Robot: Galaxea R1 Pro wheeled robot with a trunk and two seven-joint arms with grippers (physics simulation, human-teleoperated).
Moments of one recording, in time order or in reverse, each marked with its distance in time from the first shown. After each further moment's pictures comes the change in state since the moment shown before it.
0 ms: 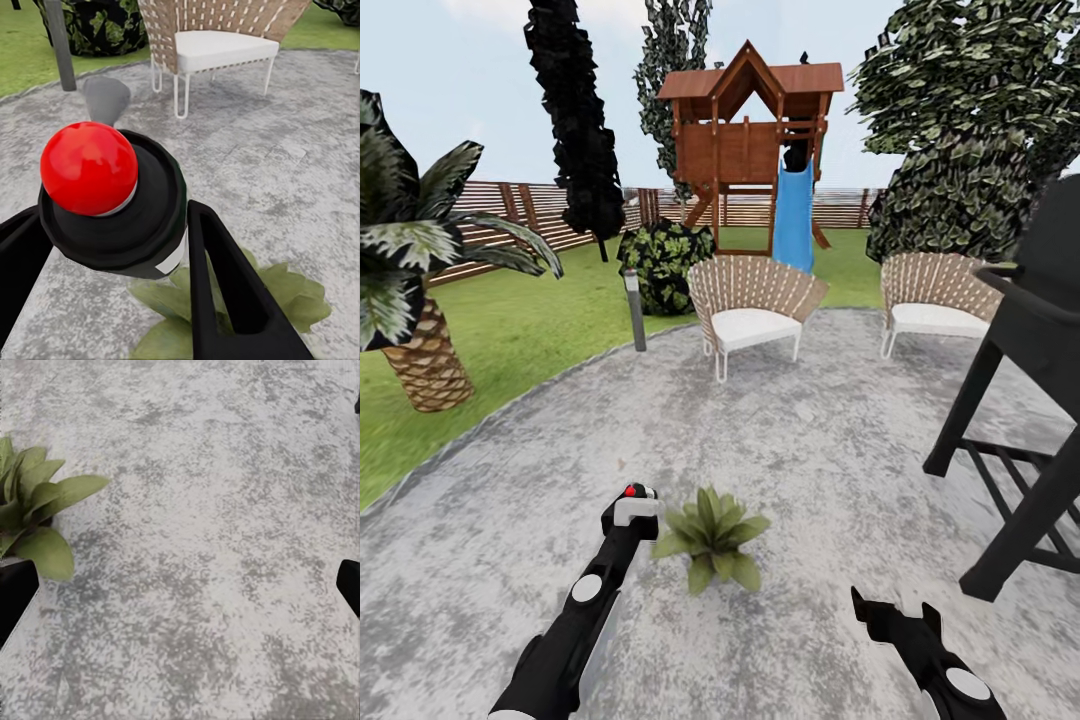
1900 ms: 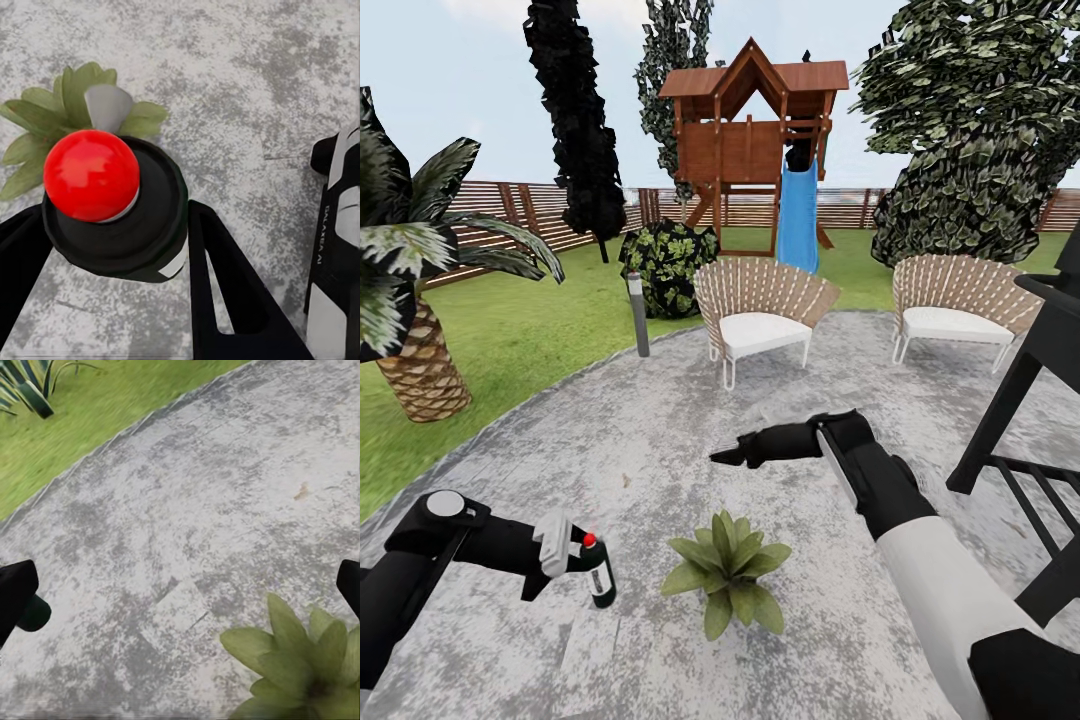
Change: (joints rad) left arm -0.061 0.505 0.014 -0.494 -0.333 0.563 -1.565; right arm -0.896 0.011 0.344 0.450 0.063 0.375 0.947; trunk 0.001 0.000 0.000
